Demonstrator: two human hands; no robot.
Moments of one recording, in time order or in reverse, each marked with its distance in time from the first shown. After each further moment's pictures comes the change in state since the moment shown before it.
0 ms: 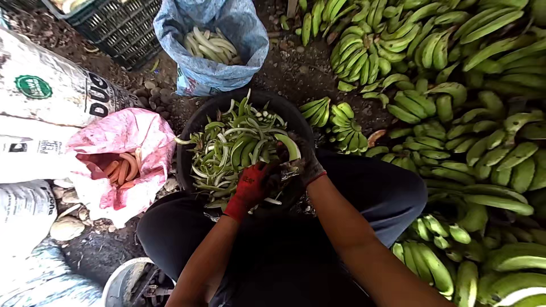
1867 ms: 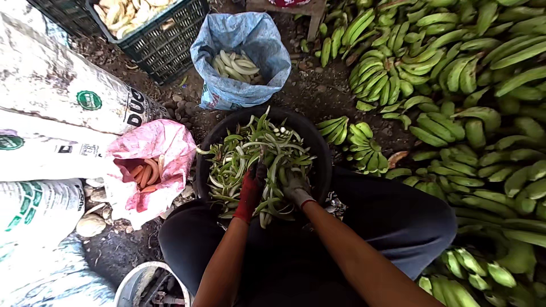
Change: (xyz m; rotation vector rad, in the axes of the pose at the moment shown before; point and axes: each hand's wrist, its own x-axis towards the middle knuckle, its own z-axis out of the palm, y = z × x) left_hand 0.010 -0.026 -0.019 -0.654 0.318 -0.612; right_hand 0.036 0.075 -0.021 -1.828 0.359 0.234
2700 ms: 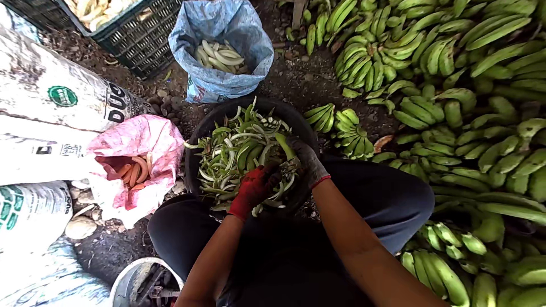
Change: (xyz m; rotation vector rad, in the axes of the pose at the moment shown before) left_hand -0.025 0.017 0.015 0.635 -0.395 0.314; right_hand -0.052 0.003 -0.092 1.374 -0.067 -0.139
